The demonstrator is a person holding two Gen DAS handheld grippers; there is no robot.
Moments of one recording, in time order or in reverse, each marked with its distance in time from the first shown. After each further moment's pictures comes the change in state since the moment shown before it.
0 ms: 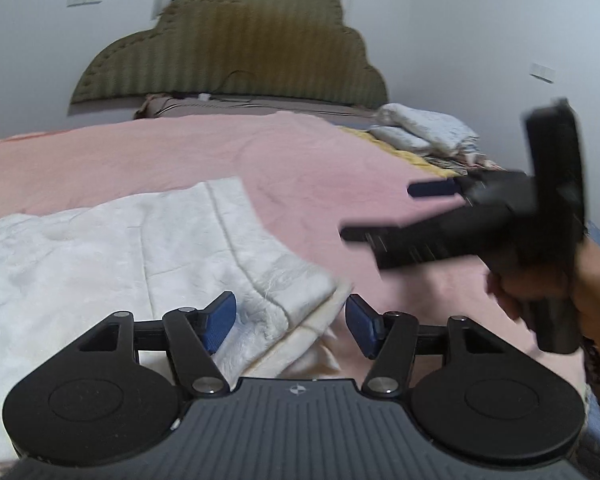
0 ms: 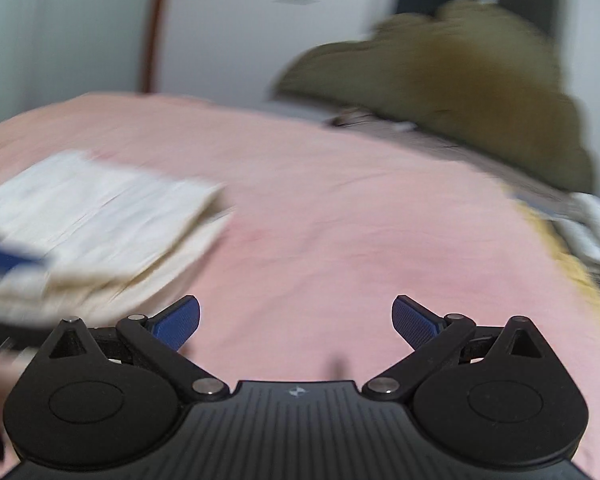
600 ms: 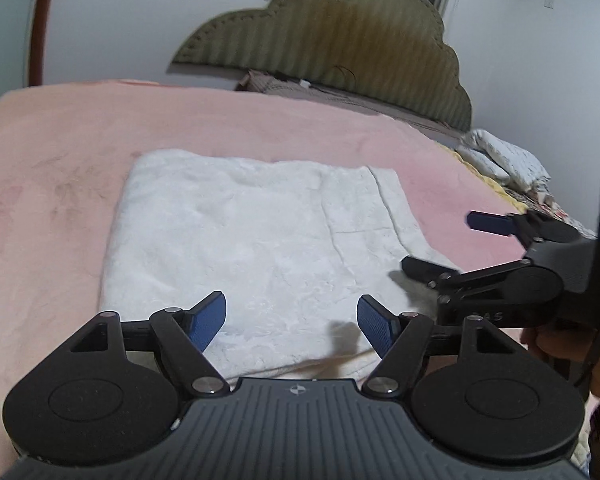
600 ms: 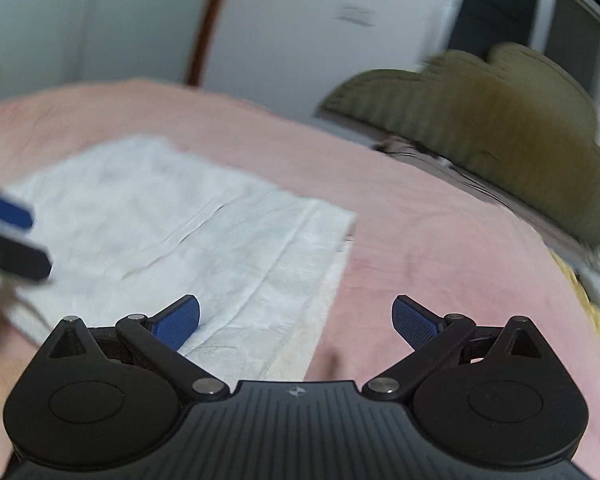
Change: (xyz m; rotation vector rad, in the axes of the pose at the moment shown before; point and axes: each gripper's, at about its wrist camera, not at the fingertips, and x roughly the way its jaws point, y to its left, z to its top) left arm -0.064 0.087 -0.024 -0.224 0.024 0.205; right arm -0.004 0.098 0.001 -0.131 -0.049 0.068
